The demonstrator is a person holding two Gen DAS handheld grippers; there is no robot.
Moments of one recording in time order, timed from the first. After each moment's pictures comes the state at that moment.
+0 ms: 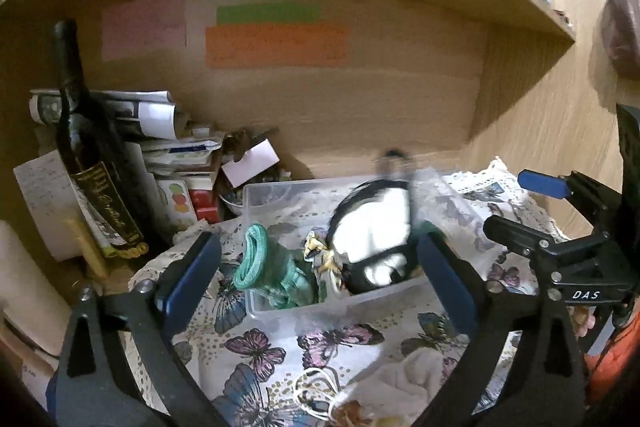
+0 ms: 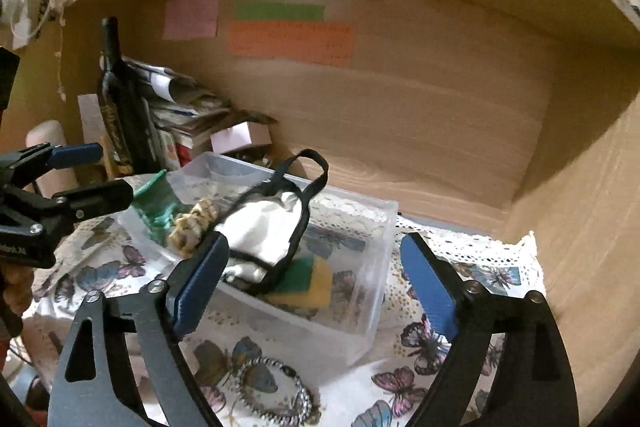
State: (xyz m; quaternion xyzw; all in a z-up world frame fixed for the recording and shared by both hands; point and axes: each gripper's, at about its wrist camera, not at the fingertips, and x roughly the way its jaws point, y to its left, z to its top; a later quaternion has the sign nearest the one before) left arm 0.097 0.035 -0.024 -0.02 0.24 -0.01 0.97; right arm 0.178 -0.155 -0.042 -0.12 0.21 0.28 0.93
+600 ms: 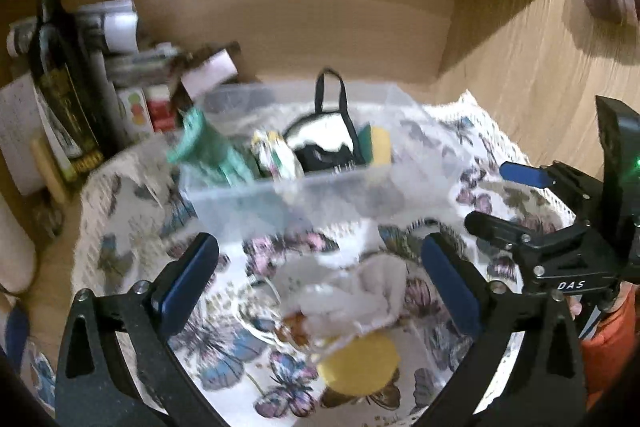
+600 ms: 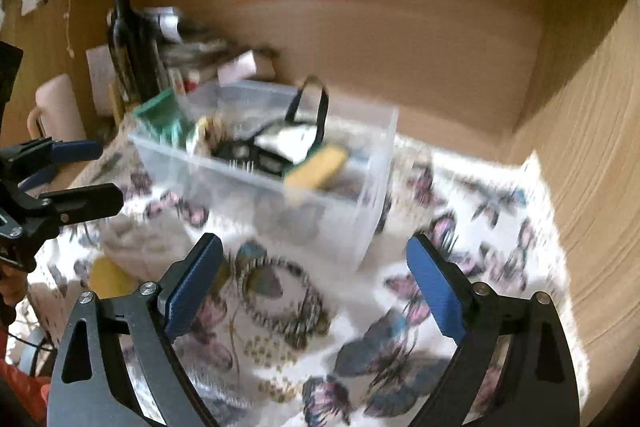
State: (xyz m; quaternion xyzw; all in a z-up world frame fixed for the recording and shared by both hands) left arm 0.078 0.007 -0.085 -0.04 0.34 -0.06 0.94; right arm 0.147 -0.180 -0.089 -0.12 0.29 0.28 0.91
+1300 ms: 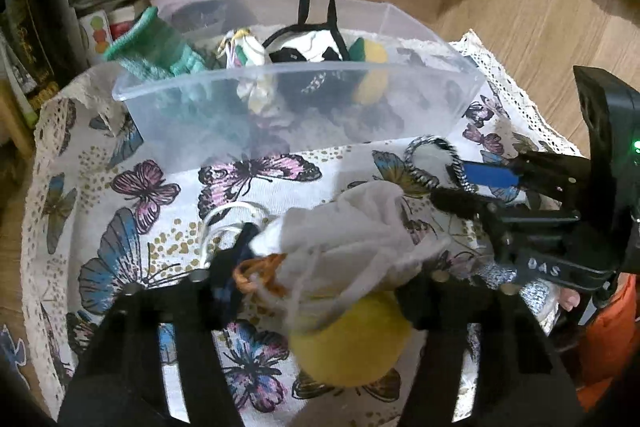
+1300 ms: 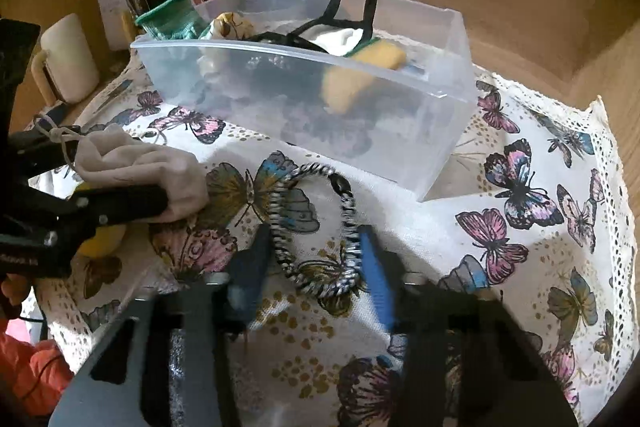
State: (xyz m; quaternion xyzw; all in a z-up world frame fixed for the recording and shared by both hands) left arm 0.092 -0.006 -0.131 -0.05 0.42 -0.08 0.90; right arm 0.157 -0.159 -0.146 -0.14 0.39 0.32 0.85
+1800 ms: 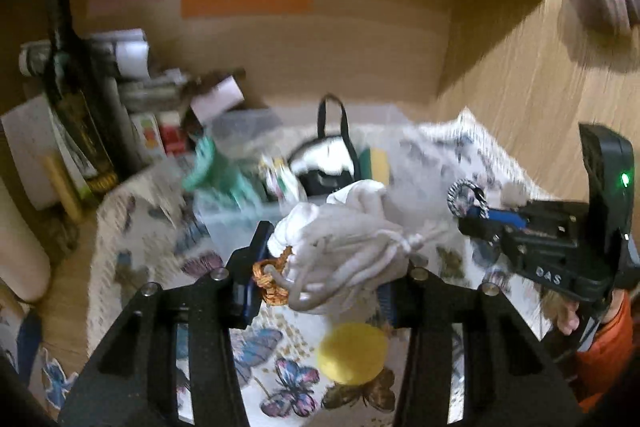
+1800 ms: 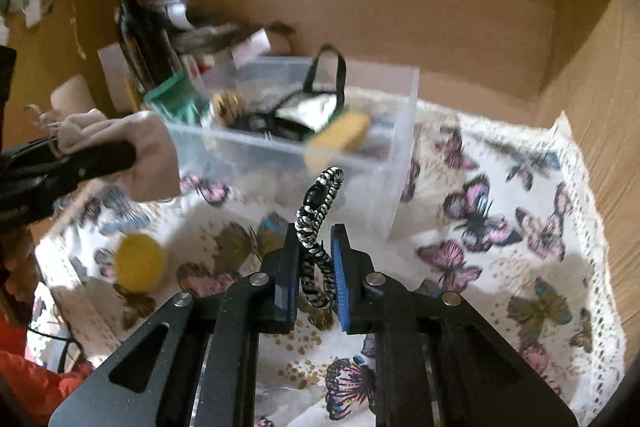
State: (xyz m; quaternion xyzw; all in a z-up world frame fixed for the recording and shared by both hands) left arm 0.068 0.015 -0.055 -0.04 0.29 -0.05 0.96; right arm 0.150 -0.187 -0.105 -0.08 0.33 0.32 0.89
